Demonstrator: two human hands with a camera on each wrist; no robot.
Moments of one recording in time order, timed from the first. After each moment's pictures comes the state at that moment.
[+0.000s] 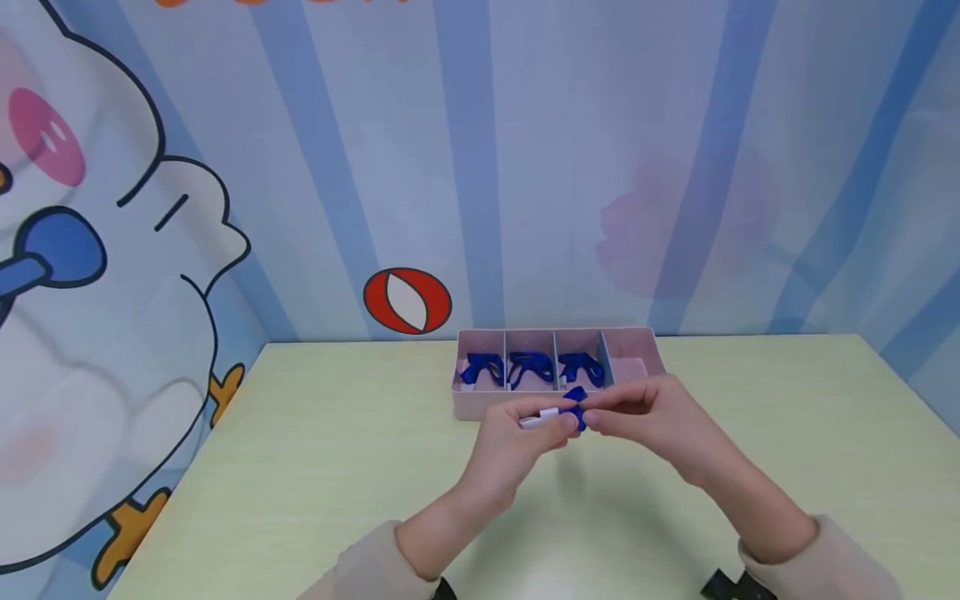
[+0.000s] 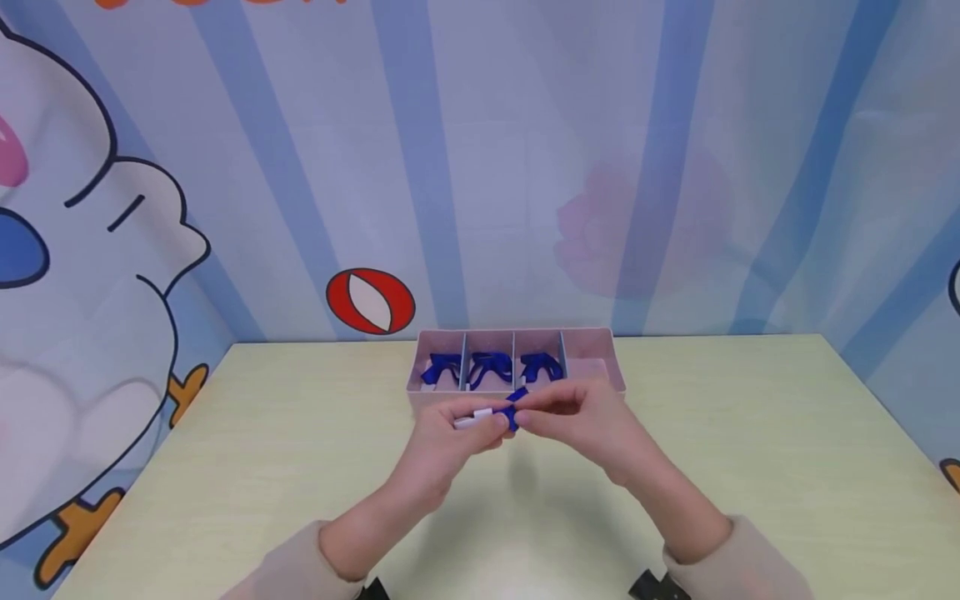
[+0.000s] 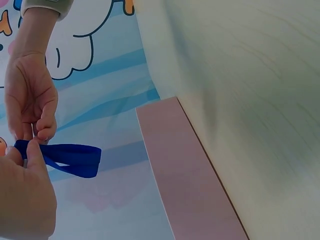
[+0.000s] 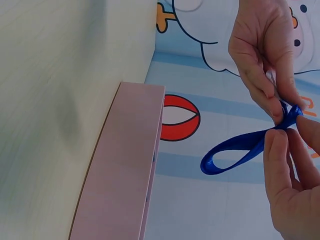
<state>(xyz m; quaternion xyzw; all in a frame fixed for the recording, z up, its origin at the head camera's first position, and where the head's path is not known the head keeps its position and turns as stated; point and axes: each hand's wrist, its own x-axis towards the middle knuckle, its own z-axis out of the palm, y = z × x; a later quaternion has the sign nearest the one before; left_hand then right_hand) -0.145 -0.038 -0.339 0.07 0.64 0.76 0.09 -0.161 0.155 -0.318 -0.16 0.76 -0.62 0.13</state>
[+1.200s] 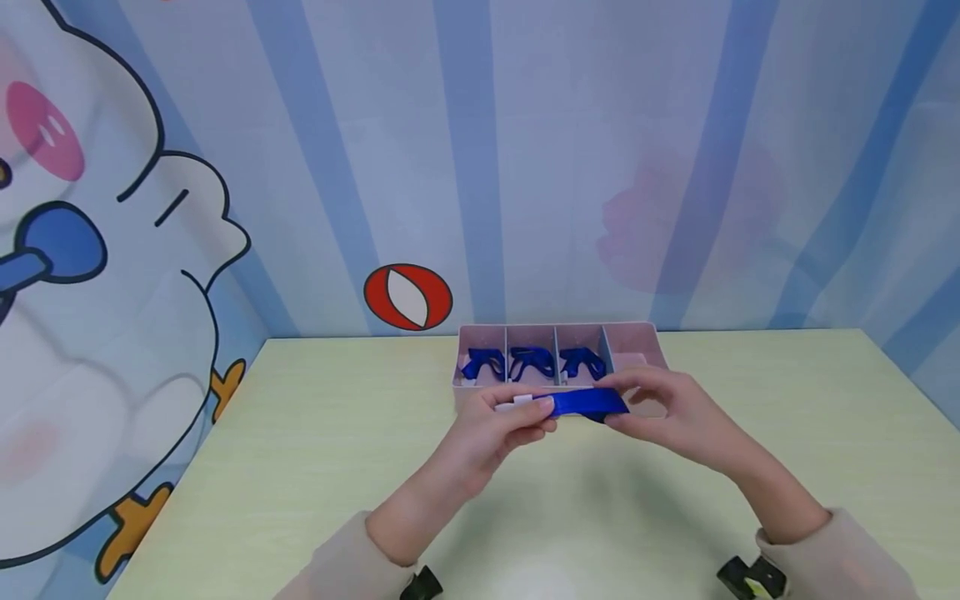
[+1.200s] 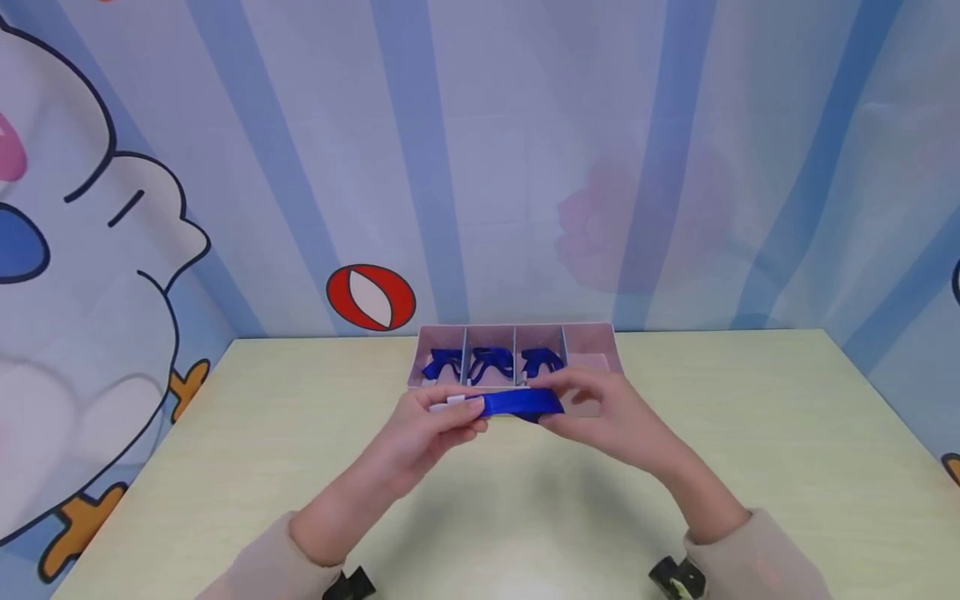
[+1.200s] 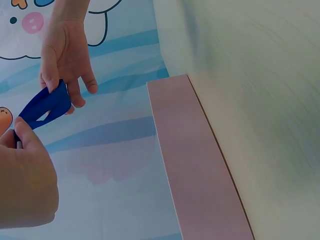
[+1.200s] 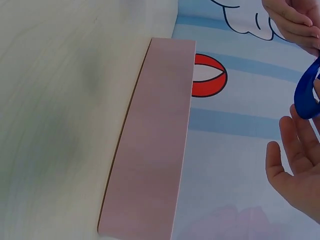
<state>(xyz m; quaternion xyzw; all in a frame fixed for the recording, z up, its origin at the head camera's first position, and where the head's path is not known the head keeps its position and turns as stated) -0.153 -0.061 -0.327 0.02 0.58 0.80 0.18 -0.172 0.176 -0.336 -0.28 0.84 -0.47 0.00</state>
